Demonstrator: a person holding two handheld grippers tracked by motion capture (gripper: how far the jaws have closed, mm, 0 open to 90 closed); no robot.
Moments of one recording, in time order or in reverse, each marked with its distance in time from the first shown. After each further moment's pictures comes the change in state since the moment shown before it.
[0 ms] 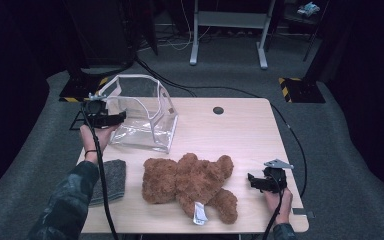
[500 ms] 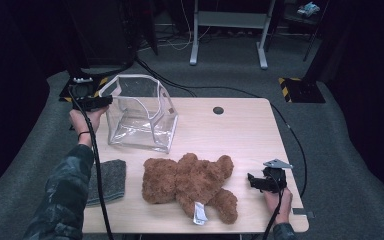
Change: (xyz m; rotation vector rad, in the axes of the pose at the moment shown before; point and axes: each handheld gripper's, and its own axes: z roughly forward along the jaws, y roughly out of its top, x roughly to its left) left arm 0.045 0.035 0.020 -0.014 0.098 -0.085; right arm 0.000 0.000 0.001 -0.001 -0.007 -0.016
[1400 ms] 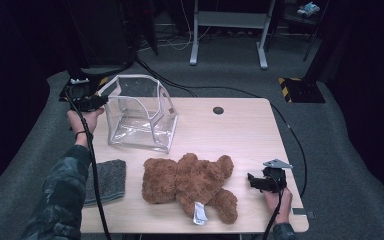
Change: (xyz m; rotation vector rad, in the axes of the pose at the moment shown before) left arm 0.006 -0.007 0.000 0.003 -0.056 -0.001; right arm 0.000 0.000 0.000 0.001 -0.008 -0.005
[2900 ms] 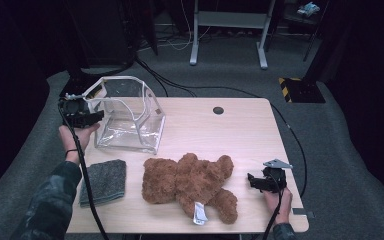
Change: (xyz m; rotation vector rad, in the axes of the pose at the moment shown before) left arm -0.005 -0.043 -0.038 0.038 0.013 0.058; right arm 0.000 0.000 0.000 0.000 0.004 0.002
